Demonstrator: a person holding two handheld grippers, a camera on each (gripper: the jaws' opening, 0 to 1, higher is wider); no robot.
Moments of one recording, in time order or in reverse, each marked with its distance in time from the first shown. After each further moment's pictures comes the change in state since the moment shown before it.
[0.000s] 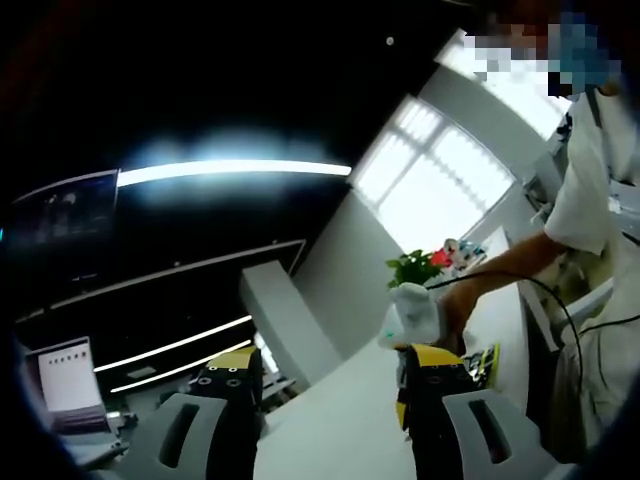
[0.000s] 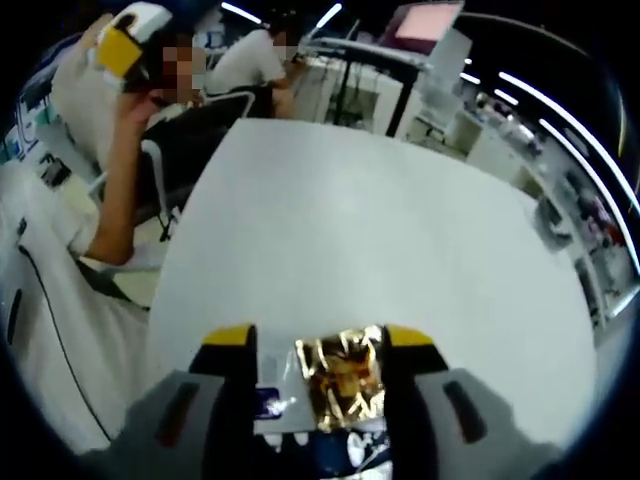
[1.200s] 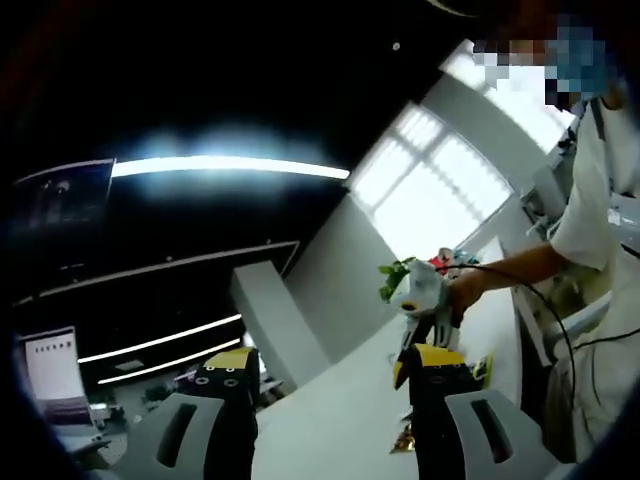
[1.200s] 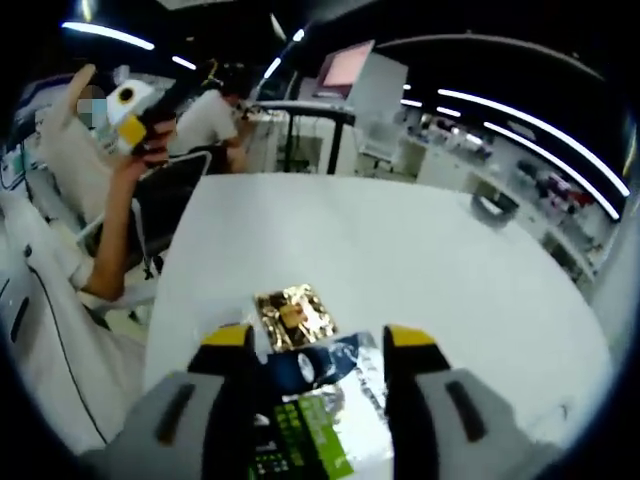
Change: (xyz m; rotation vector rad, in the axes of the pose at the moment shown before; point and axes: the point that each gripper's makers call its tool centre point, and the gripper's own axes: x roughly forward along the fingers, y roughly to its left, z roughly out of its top) left arm 0.018 -0.012 0.000 -0.052 -0.010 -0.034; right arm -0.082 -0.031 -0.041 0.147 -0.184 -0.159
